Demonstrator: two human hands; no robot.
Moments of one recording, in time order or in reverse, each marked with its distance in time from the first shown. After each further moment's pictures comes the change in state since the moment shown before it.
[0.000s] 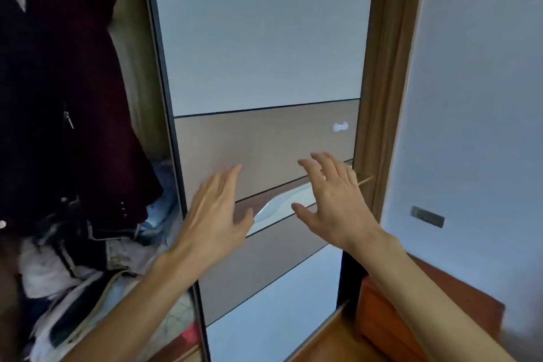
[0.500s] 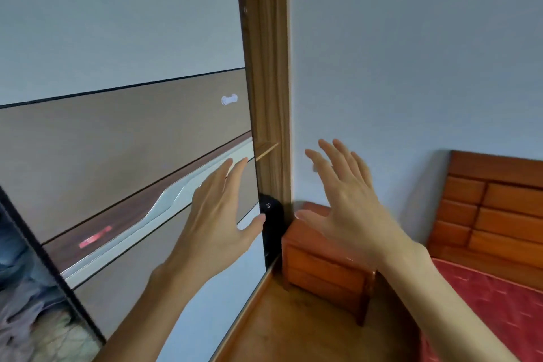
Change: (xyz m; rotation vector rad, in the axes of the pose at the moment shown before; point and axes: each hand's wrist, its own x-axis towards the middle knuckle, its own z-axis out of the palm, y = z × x) left_hand 0.004 0.156 0.108 -0.261 -0.205 0.277; right_hand -0.139 0.125 -0.078 -0.103 -0.027 0.305
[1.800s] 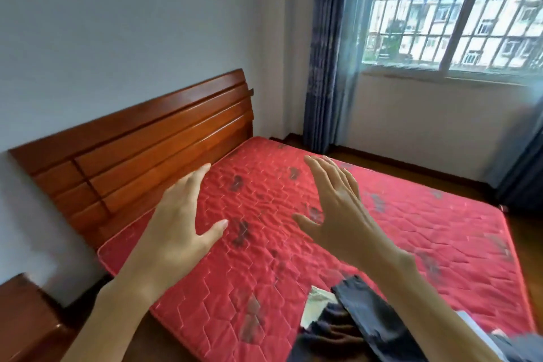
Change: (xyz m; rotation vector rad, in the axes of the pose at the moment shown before) left_hand -0.083 0.344 0.166 -0.718 -0.760 1.055; right_hand -0.406 -0.001 -0.183 -0.632 0.281 1.302
